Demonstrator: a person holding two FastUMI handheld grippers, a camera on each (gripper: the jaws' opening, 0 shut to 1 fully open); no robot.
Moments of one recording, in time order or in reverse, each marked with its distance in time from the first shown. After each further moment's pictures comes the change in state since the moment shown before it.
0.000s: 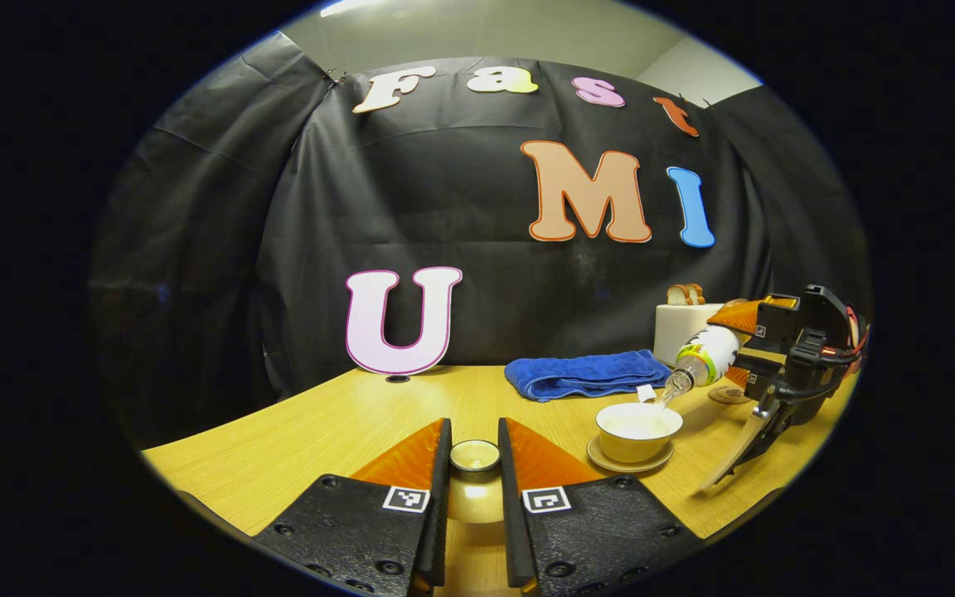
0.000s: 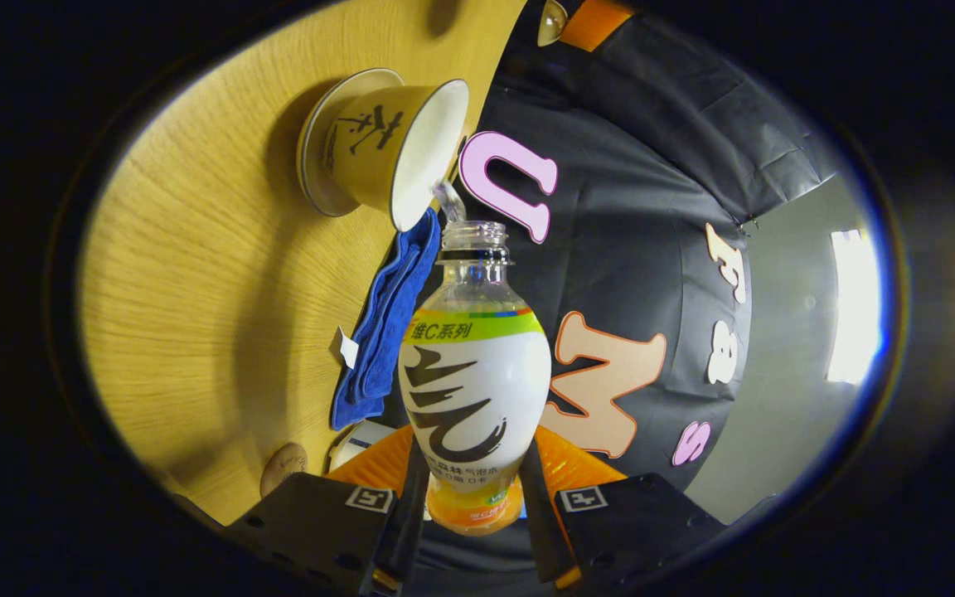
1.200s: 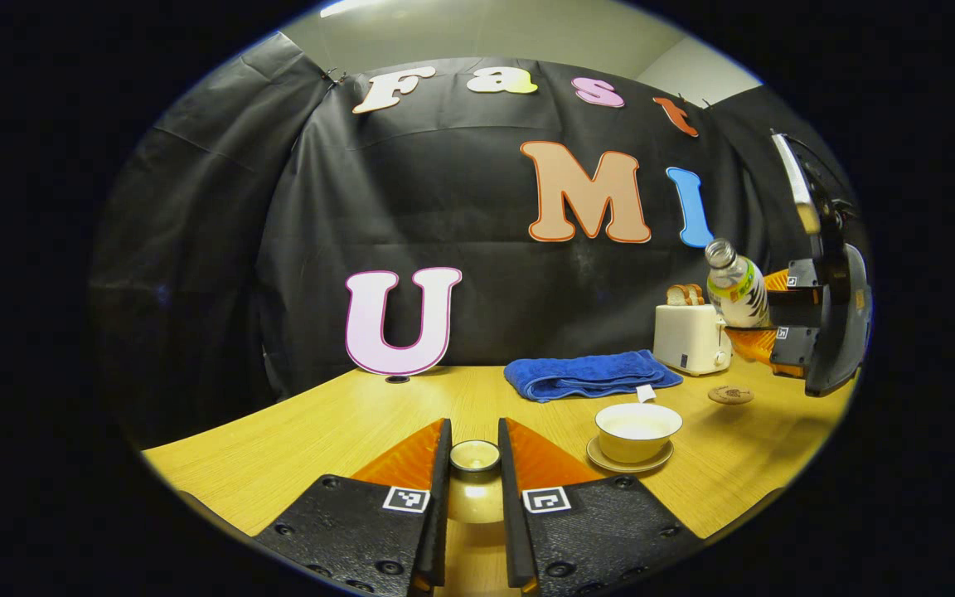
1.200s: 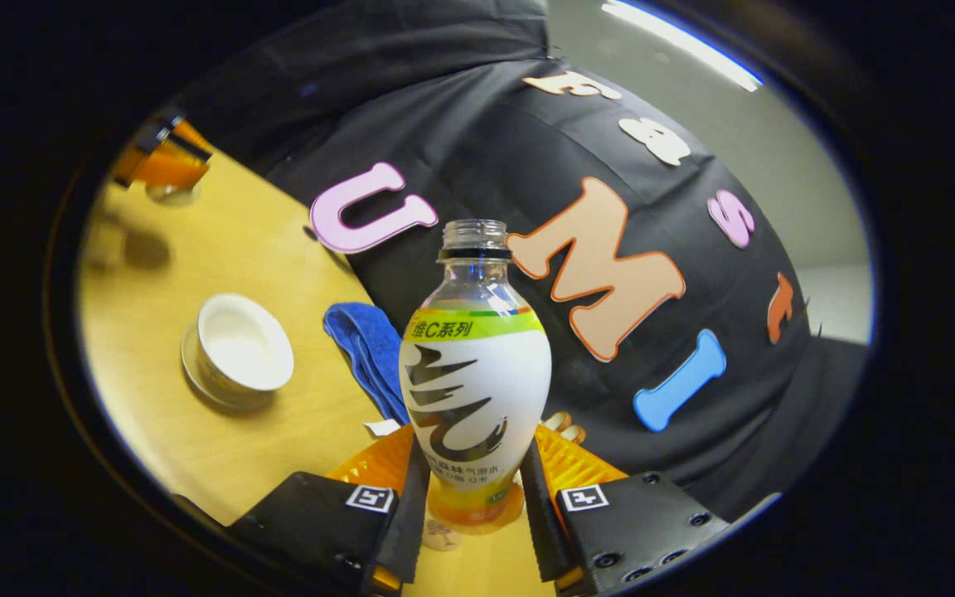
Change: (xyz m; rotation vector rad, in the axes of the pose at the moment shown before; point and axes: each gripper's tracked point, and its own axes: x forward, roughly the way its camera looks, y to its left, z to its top) left arm -0.002 0.001 0.004 0.005 0.004 0.000; right arm -0.030 -0.038 -0.018 0.847 0.136 0.079
